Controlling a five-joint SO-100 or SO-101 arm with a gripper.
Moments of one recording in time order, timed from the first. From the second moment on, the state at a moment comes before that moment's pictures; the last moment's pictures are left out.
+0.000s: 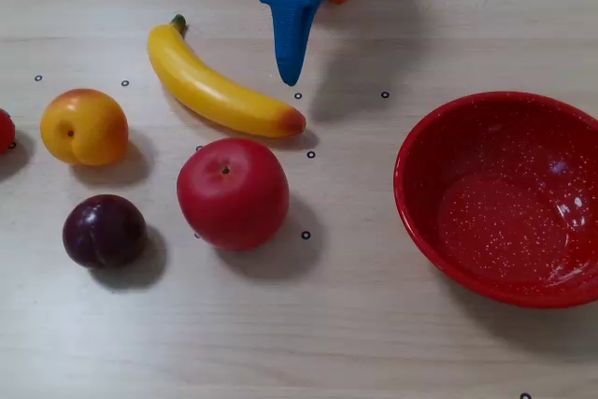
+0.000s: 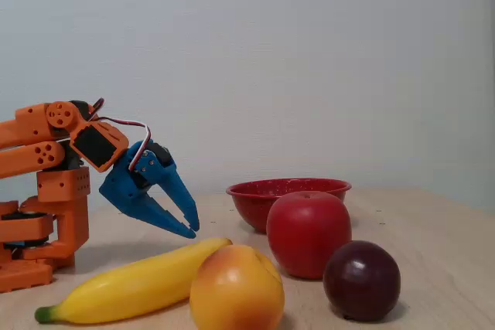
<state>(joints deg) -2.5 183.1 174.1 54.0 1.0</state>
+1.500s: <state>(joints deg) -6.2 148.6 162.2 37.0 7.7</state>
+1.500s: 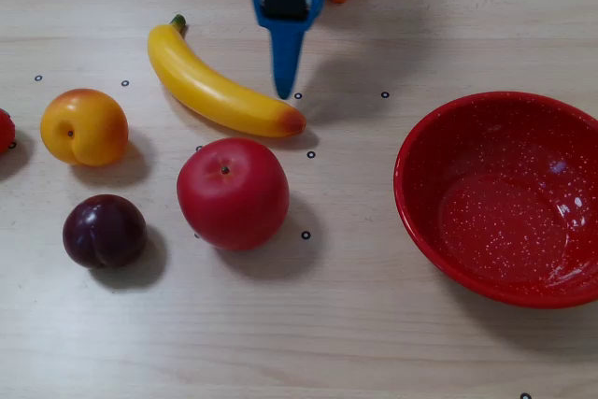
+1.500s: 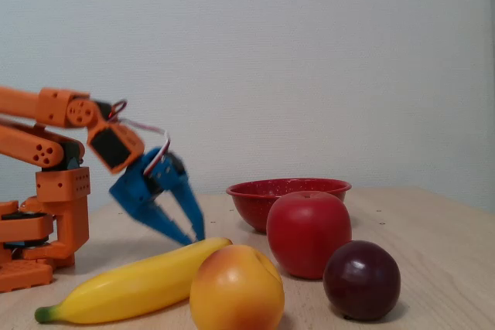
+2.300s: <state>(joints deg) -35.6 78.8 70.6 82.8 17.9</state>
